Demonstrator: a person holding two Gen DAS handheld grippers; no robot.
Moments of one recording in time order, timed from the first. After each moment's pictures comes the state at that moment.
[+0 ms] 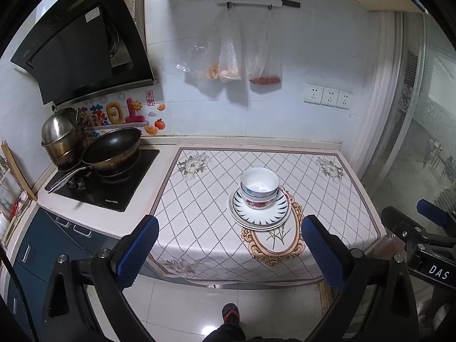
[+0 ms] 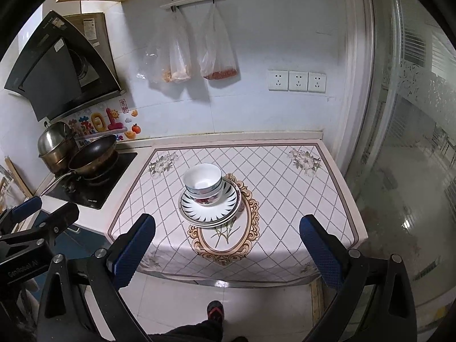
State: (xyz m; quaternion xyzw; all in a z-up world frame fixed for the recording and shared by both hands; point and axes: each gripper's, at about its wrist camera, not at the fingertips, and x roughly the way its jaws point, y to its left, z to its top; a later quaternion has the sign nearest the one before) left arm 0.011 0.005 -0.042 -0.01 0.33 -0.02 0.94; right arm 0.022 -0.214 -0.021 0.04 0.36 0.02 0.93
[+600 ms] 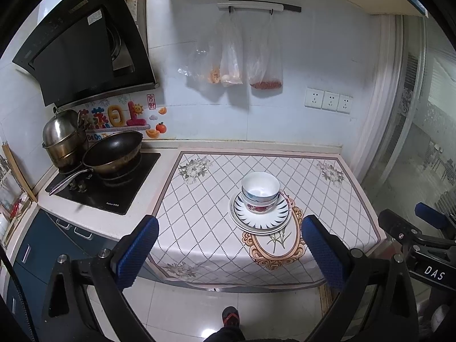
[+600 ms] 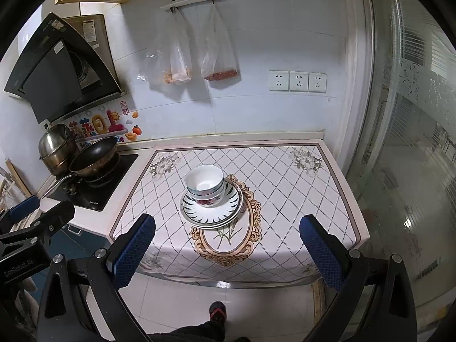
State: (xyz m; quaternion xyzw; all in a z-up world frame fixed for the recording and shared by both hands) left arm 0.012 0.009 -0.037 -0.01 0.32 -0.02 0.95; right arm 0.025 -0.213 -0.019 0.04 0.36 0.02 0.93
